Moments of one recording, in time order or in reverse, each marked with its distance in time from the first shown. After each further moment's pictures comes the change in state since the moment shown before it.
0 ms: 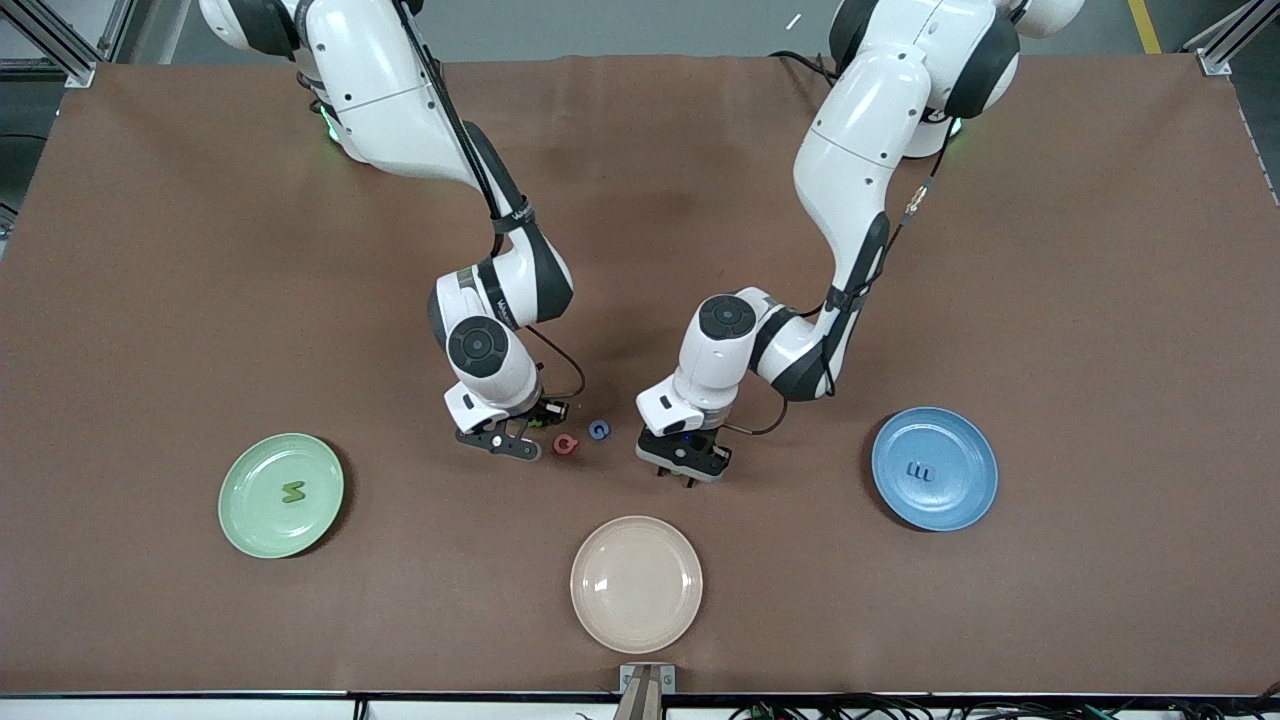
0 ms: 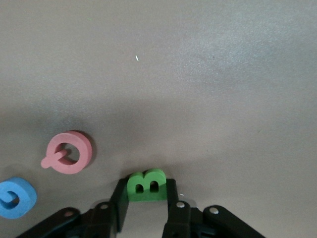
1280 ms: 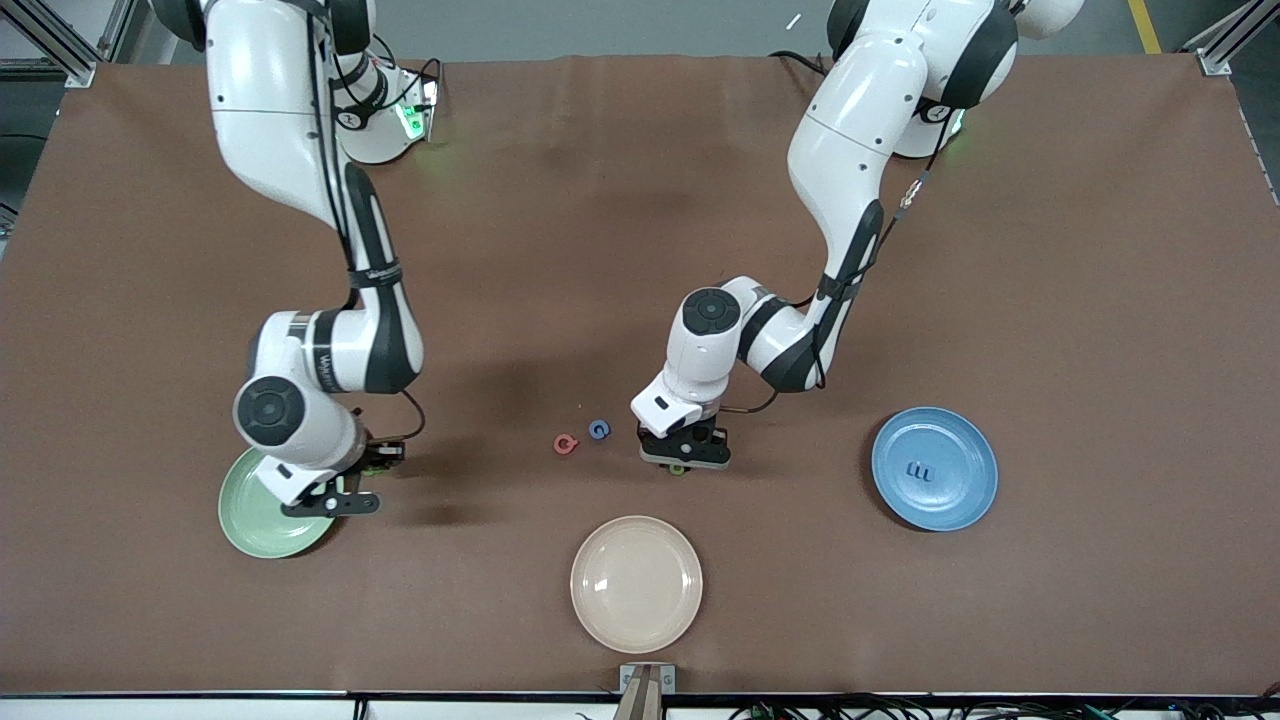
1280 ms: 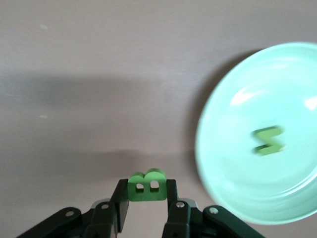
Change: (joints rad) left arm -0.032 -0.033 0.005 -0.005 0.000 -0.134 -0.268; right arm -0.193 -0.020 -0.245 0.057 -0.008 -0.160 -0.736
